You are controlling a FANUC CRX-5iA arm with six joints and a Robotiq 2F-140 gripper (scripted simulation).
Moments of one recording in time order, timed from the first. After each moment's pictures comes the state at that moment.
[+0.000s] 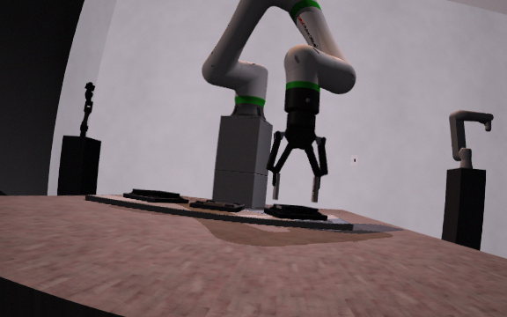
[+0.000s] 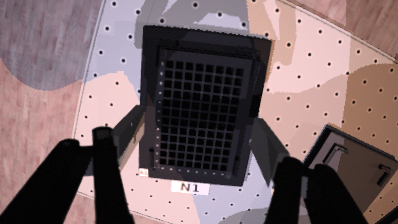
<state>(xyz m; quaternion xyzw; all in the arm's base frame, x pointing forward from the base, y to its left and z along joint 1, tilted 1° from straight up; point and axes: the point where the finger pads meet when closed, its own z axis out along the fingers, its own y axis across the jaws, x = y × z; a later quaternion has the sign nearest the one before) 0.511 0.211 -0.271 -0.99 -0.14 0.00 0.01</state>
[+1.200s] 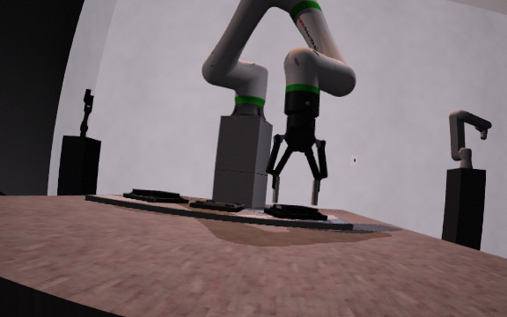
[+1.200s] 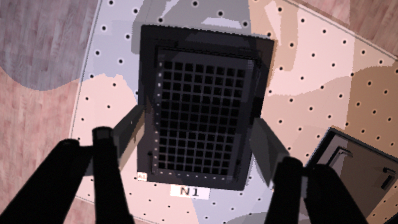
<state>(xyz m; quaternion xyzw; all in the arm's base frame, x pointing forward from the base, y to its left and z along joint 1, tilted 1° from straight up) 0.511 0.211 -0.279 -0.99 -0.14 0.00 0.01</state>
